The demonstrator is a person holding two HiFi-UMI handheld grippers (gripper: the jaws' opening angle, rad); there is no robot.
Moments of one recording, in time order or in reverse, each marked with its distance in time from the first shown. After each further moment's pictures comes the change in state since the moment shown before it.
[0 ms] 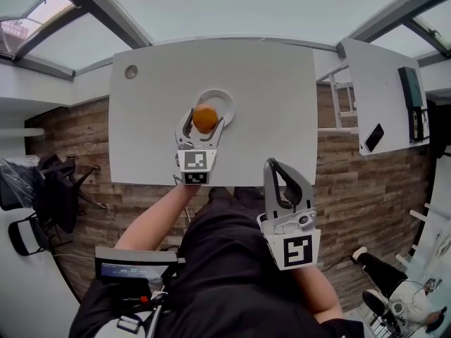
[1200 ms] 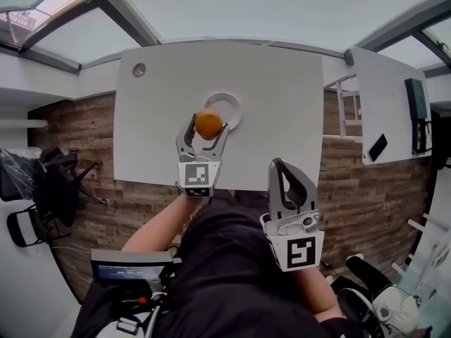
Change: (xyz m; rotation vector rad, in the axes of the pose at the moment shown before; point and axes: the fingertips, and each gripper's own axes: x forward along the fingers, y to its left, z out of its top) left arm -0.029 0.007 0.033 -0.065 -0.099 0.045; right arm 0.018 0.000 0.010 0.005 -0.022 0.021
